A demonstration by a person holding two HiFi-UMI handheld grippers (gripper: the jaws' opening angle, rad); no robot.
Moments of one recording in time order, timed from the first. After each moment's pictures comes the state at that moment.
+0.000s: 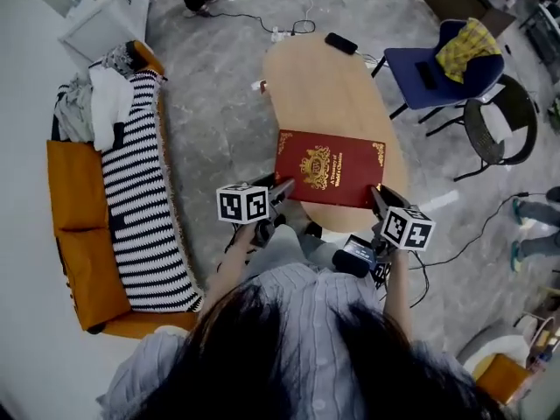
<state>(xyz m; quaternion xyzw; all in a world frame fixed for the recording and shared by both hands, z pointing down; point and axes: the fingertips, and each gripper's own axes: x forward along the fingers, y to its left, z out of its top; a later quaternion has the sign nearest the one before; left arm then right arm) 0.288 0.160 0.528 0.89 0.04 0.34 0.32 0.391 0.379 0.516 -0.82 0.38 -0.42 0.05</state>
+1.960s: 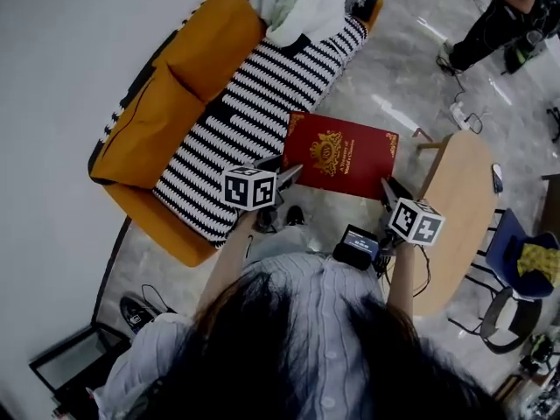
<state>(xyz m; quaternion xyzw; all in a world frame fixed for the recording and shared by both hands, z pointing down) -0.114 -0.189 0.506 0.85 -0.29 0.18 0.39 0.113 -0.110 0.496 -0.62 0.67 -0.40 -0.13</state>
